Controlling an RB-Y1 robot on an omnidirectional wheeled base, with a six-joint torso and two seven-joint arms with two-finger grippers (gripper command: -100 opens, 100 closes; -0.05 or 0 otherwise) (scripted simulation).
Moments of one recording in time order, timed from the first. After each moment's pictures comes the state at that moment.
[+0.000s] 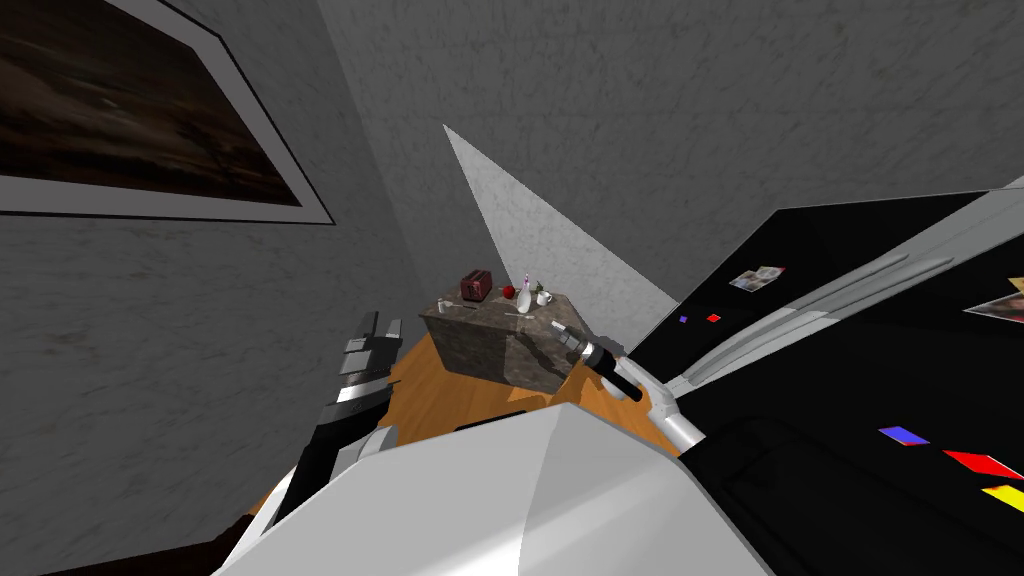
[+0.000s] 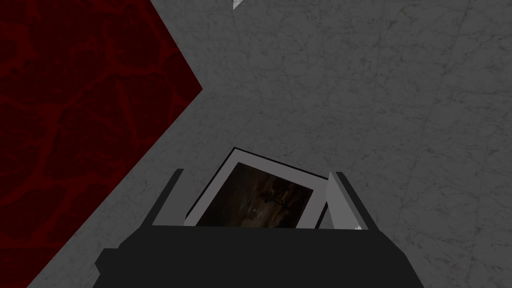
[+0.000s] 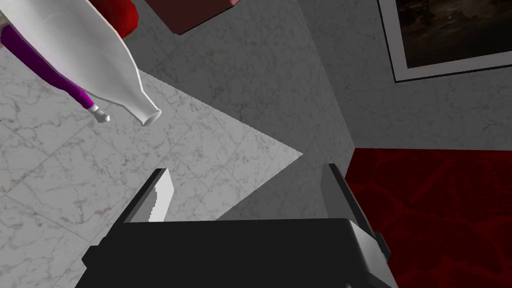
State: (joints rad) left arm 0.54 0.03 -0.01 -2.23 -0.01 -0.46 0.02; right arm 0.41 -0.75 -0.06 -1.83 0.45 -0.69 -0.08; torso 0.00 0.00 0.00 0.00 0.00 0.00
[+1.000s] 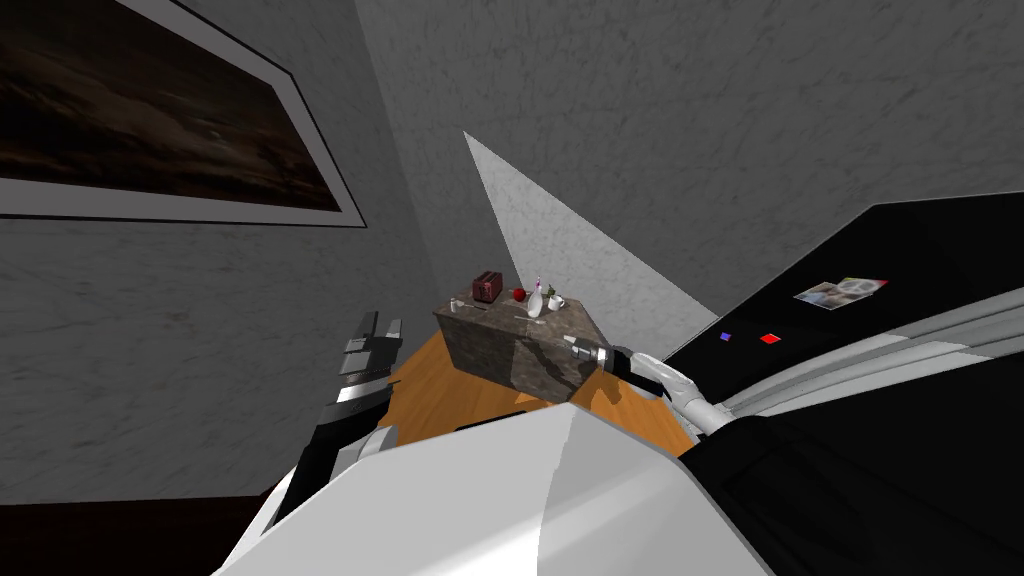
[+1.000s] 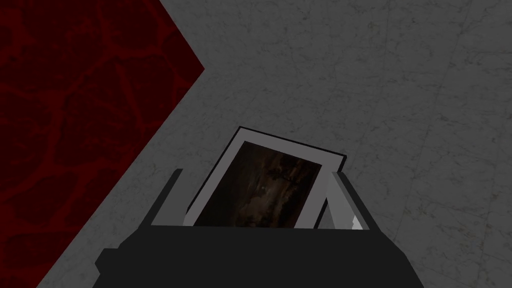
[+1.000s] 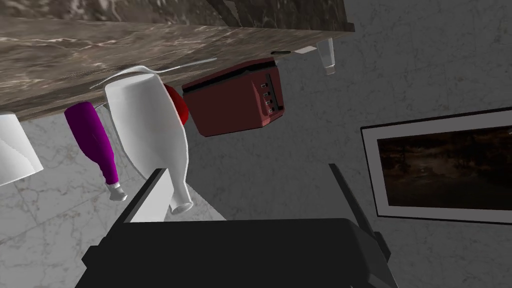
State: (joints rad) left arm 0.54 0.03 -0.01 -2.23 -0.01 -0.46 0.02; right arm 0.40 -1.02 0.01 -1.56 0.56 -0.78 -0.01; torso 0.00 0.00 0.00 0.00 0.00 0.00
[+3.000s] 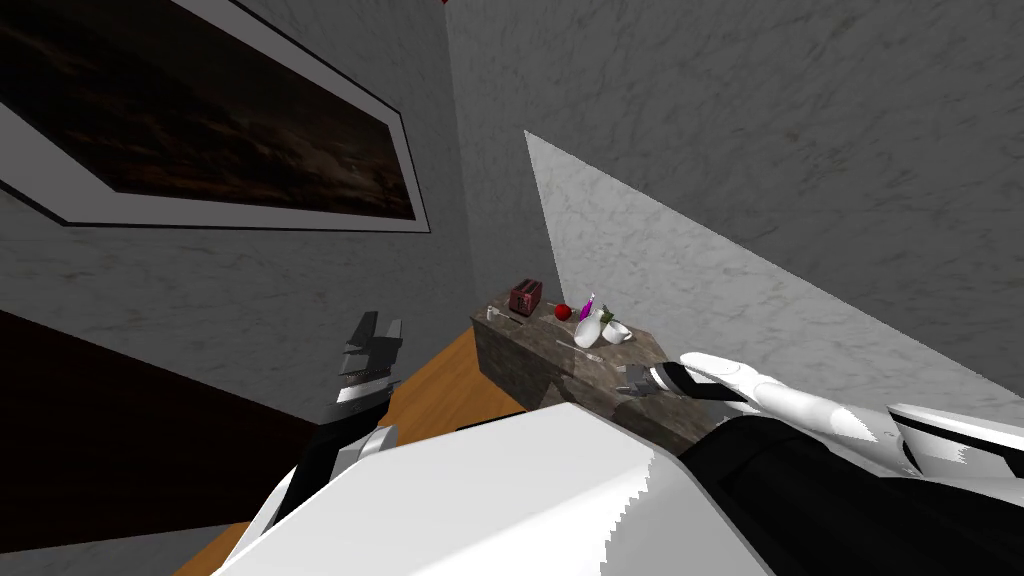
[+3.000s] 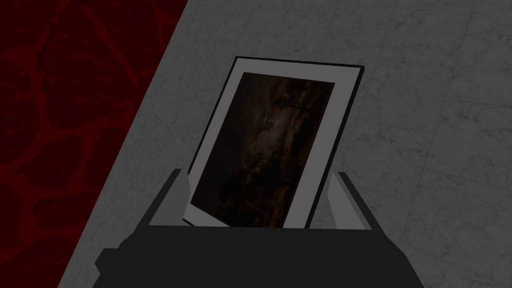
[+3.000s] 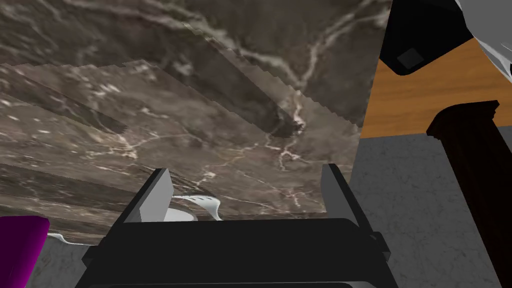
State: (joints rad) left arm 0.54 0.03 -0.01 -2.23 -0.01 -0.46 0.02; right arm 0.44 -1.48 0.30 -1.16 0.69 -0.85 0.18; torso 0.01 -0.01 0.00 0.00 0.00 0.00
